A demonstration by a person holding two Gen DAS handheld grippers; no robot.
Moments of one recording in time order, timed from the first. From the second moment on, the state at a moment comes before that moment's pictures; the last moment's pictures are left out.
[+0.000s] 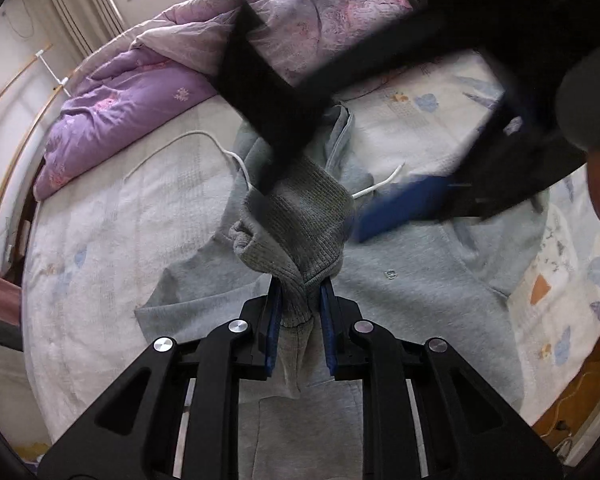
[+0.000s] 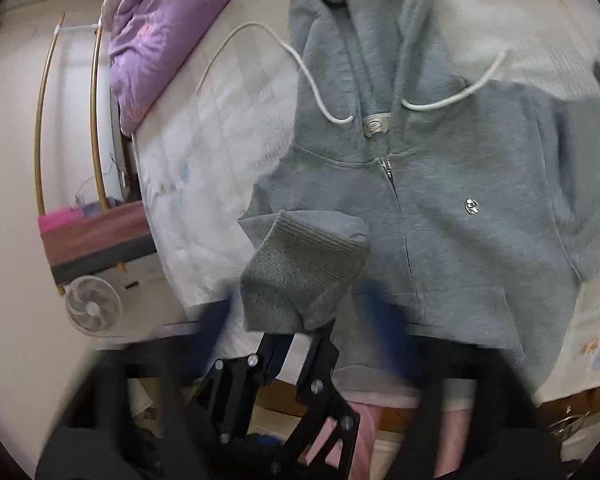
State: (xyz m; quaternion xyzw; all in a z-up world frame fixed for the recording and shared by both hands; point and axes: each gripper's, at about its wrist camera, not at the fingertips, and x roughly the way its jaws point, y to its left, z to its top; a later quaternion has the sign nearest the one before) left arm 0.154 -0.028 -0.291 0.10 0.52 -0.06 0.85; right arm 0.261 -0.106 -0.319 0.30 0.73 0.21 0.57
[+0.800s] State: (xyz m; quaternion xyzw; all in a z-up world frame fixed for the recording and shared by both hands) left arm 0.162 0.095 -0.362 -0.04 0.64 0.03 0.77; right arm 0.221 -0.178 -0.391 0.26 0.77 0.01 0.58
